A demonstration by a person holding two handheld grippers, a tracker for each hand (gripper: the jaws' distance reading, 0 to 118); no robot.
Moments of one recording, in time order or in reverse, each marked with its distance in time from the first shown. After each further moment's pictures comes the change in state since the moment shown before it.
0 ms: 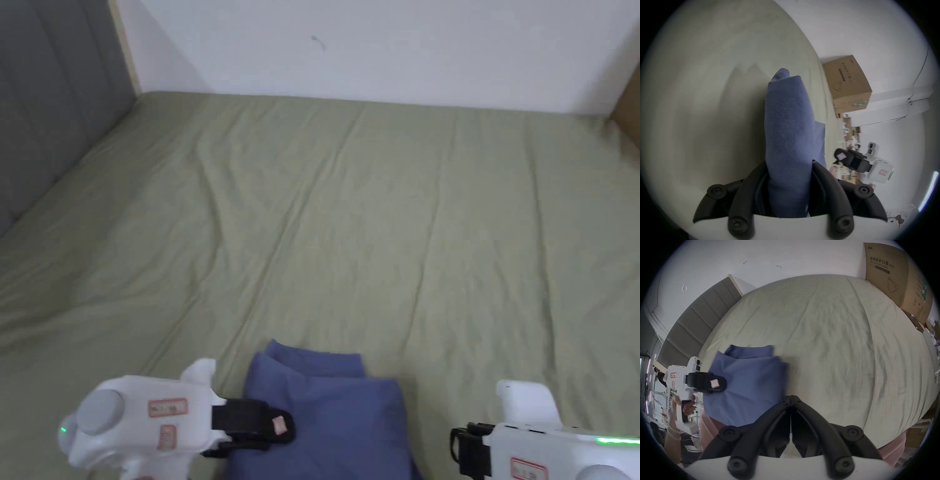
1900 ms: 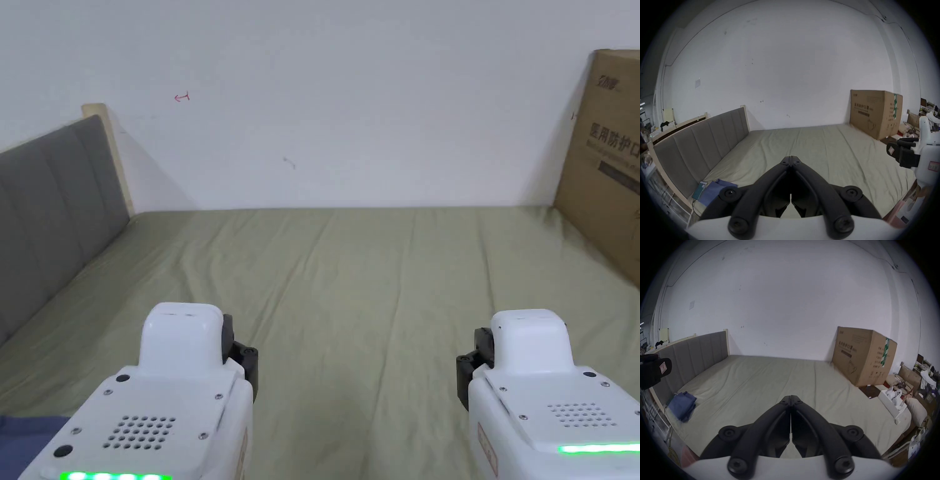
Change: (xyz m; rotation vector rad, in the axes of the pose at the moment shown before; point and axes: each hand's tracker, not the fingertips) left arm 0.295 -0.089 0.068 0.947 0.646 -0.696; right arm -0.042 0.039 0.149 0.738 -0.337 0.170
